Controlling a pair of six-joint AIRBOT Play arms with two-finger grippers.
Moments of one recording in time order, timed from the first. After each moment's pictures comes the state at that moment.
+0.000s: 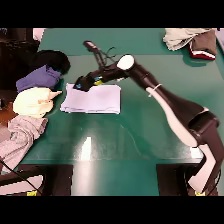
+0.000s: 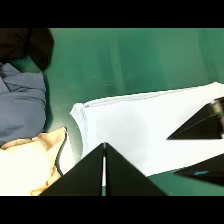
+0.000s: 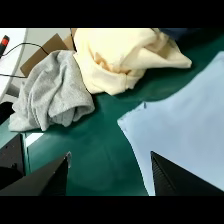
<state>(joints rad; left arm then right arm) -0.12 -1.36 2.07 1.45 -1.53 -1.51 0.57 -1.89 1.90 -0.55 1.05 1.06</state>
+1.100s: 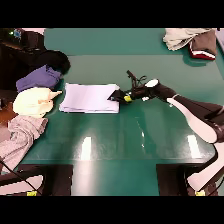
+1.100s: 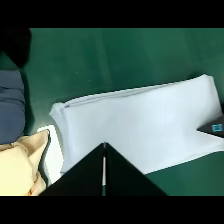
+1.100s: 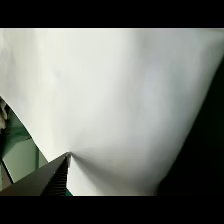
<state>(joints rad) -0.12 -1.36 1.95 1.38 -1.45 -1.49 0.38 -1.83 1.31 -0.40 0.90 1.13</state>
